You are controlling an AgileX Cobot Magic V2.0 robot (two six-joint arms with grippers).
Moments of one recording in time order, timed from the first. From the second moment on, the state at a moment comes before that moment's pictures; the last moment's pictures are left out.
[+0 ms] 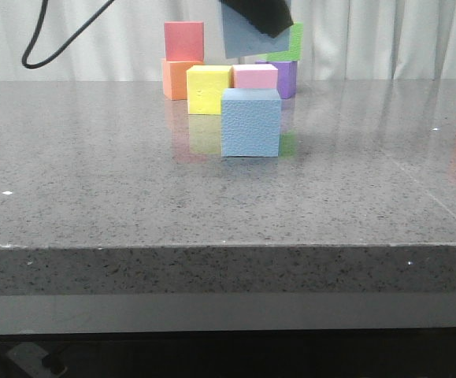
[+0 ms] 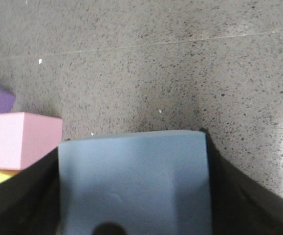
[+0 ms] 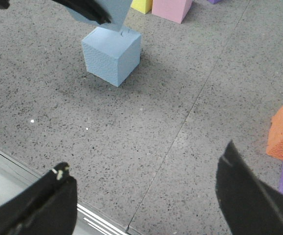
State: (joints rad) left arm -0.65 1.95 -2.04 -0.22 1.08 1.06; right arm 0.35 0.76 -0.82 0.15 0.69 -0.18
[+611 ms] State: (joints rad) left arm -0.66 2.02 -2.04 -0.20 1.10 1.11; right arm 0.35 0.76 -0.82 0.15 0.69 -0.18
